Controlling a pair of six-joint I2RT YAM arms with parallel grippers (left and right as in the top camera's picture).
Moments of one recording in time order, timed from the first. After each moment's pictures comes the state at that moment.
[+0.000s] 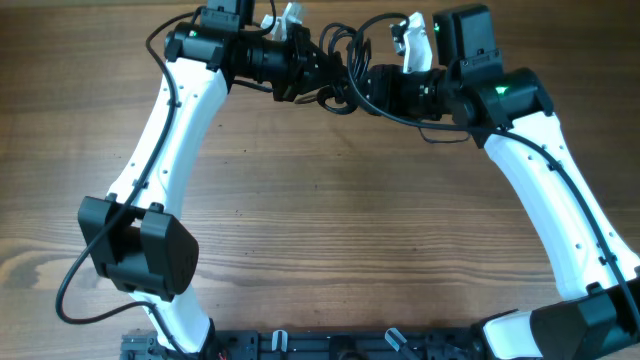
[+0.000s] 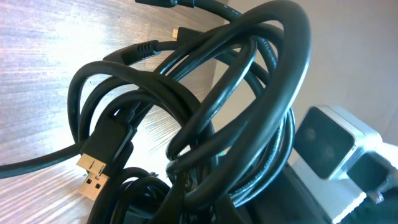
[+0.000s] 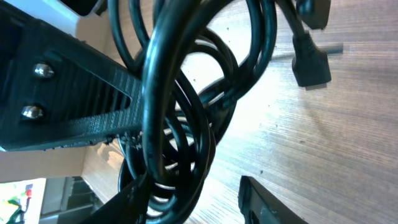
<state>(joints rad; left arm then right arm) -0.25 1.92 1.85 -0.90 1.02 -0.75 0.32 1.61 1.56 -0.82 -0.57 0.45</state>
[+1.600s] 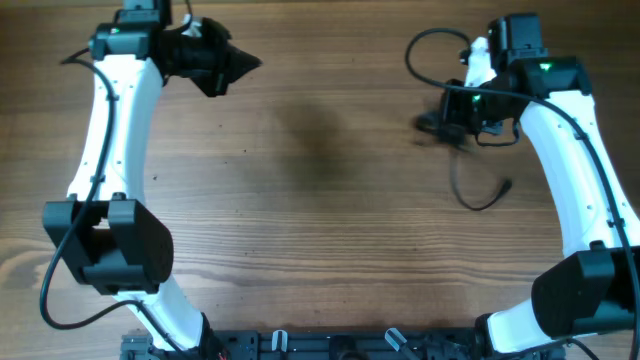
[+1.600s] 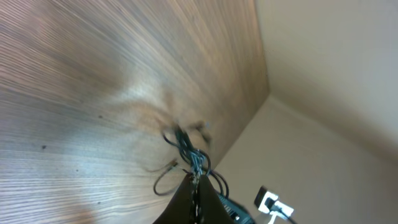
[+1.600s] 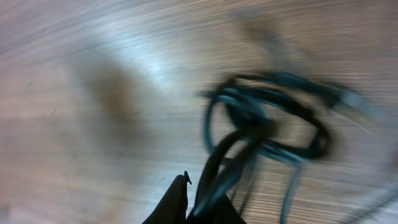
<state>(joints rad) 0.00 1.92 1.84 -0.99 0.76 -1.00 0.08 1.69 1.55 -1.11 -0.31 0.25</state>
